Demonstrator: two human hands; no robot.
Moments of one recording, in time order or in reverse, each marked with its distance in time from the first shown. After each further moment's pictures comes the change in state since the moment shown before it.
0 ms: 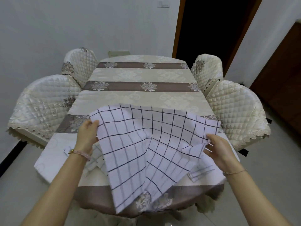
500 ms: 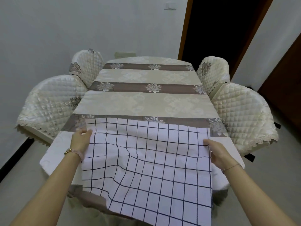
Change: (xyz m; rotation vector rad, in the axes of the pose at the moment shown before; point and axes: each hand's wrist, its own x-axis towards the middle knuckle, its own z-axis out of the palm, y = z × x) left_hand 0.025 -0.038 -0.033 0.250 0.139 -0.013; right_hand 0.041 0.016 -0.001 -0.247 -0.023 0.139
